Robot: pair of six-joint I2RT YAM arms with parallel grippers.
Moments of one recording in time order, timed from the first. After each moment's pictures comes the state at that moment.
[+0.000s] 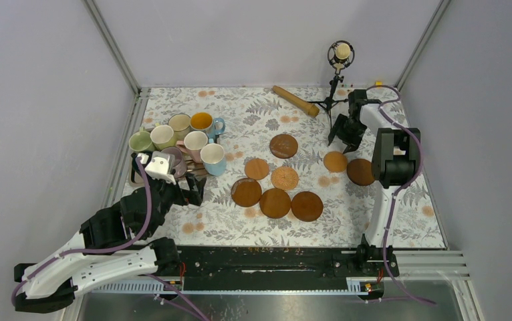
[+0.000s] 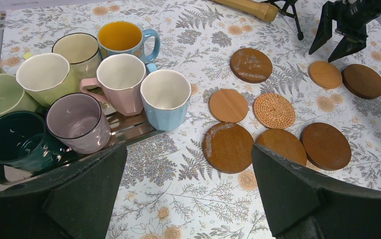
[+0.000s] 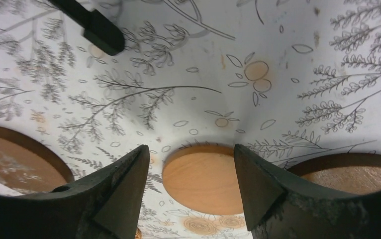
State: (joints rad) left arm -1.12 0.46 0.89 -0.75 -0.77 -0.34; right arm 0.01 2.14 1.65 -0.81 -0.08 0.49
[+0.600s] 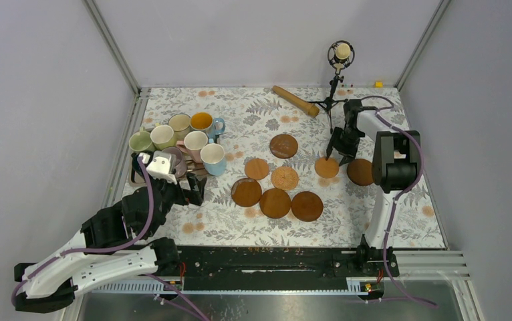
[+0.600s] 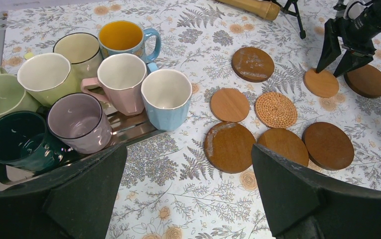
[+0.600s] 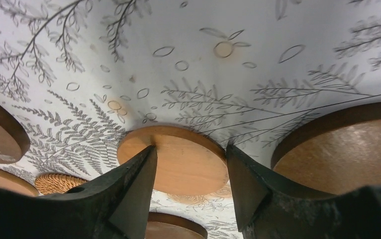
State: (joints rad) left arm -1.12 0.47 0.89 -0.75 -0.77 -0.34; right arm 0.03 2.08 1.51 -0.88 -0.12 0.44
